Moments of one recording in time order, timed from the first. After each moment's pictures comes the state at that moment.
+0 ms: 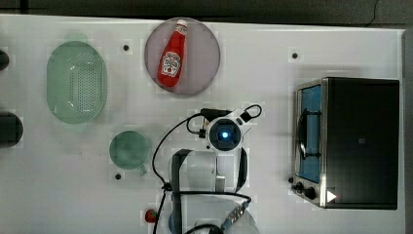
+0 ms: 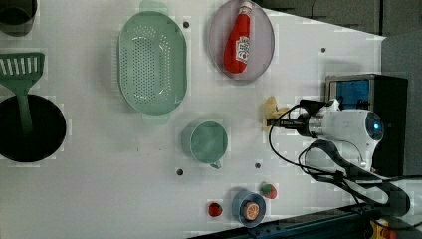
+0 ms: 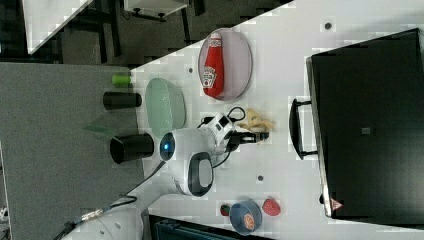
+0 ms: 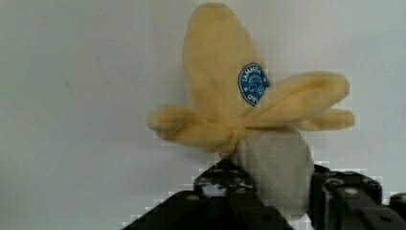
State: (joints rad) arm 0.00 0.39 -0.07 -2.44 -0.04 1.23 -0.72
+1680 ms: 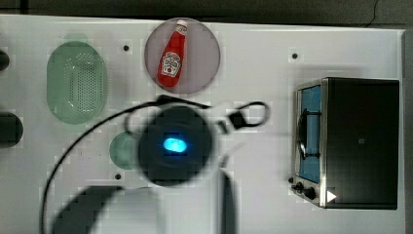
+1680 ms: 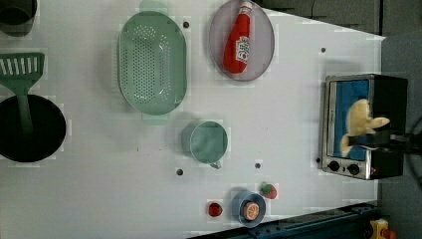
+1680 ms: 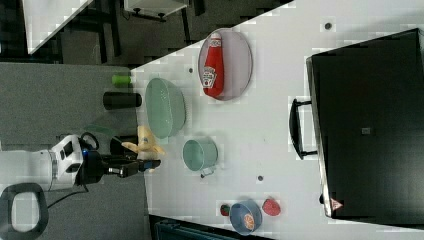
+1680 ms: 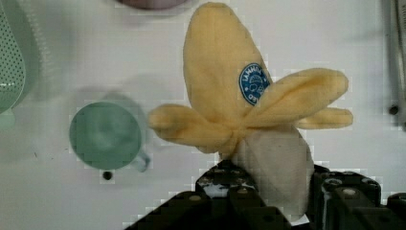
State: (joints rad) arm 0.00 -0.25 0.11 -2.09 0.03 0.17 -0.43
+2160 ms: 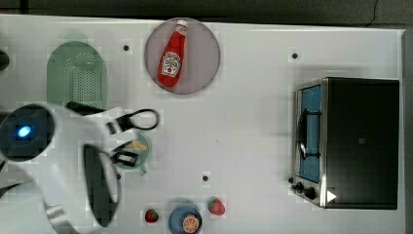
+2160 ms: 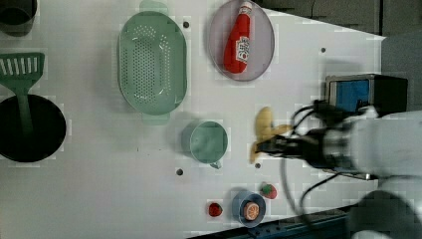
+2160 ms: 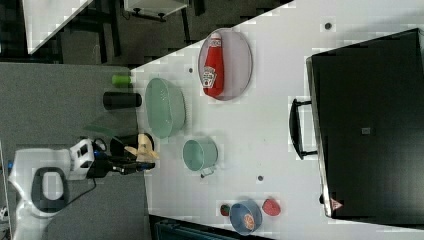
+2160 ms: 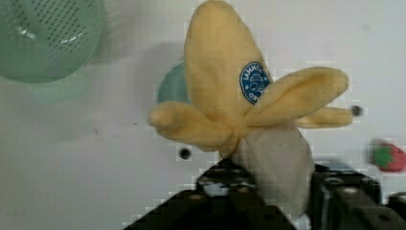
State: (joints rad) arm 0.07 -0.05 0.40 -2.13 0.07 0.37 -0.09
